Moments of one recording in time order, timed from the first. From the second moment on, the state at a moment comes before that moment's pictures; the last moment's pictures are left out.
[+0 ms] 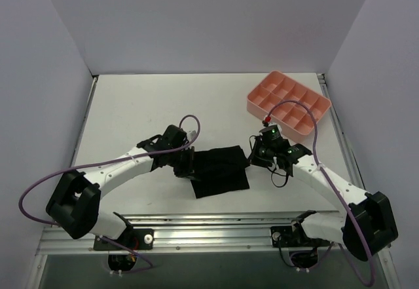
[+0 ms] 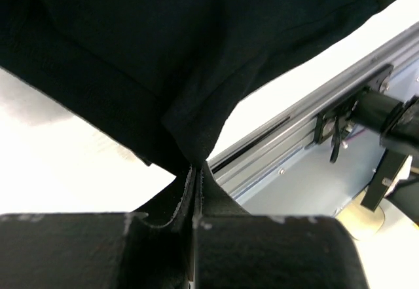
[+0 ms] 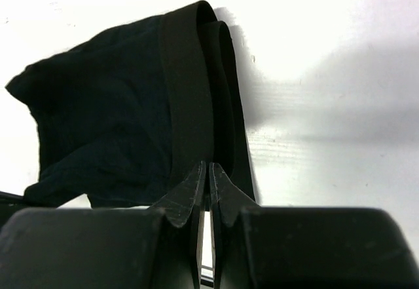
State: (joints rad) left arm -0.67 1.44 0.92 -0.49 0.38 -0.69; right arm 0.49 1.21 0.75 -0.45 -0.01 0.67
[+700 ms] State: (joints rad) left arm -0.72 1.43 0.68 -0.34 0.45 -0.74; right arm 0.53 1.00 0.44 -0.42 -0.05 0.82
